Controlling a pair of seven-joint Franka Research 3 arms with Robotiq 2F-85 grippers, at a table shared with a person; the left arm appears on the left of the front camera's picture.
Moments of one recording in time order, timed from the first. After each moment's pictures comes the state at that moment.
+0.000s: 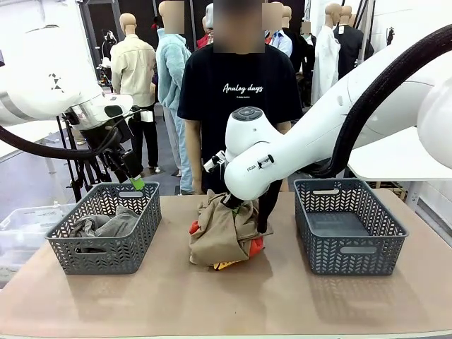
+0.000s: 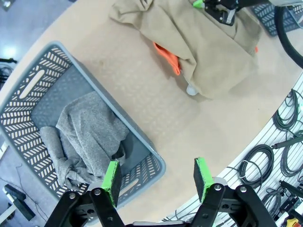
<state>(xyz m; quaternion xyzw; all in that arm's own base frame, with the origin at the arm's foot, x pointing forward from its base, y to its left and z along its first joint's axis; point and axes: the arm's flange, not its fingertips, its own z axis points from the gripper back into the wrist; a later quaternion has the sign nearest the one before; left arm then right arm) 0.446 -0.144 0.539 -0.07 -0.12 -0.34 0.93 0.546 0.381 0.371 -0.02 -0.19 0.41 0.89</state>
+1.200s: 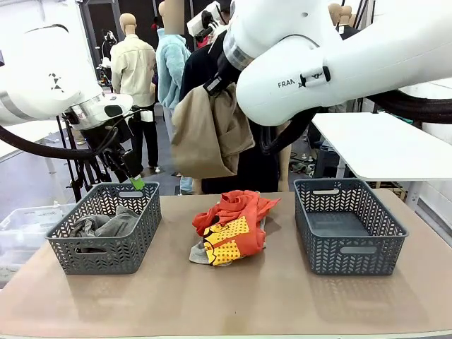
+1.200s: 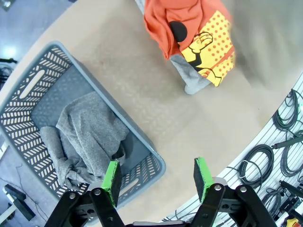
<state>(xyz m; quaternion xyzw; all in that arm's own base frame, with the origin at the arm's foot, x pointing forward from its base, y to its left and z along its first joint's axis) 0.446 -0.144 0.539 -0.07 -0.12 -0.34 0.93 0.433 0.369 0.655 0.01 -0.50 0.40 0.77</state>
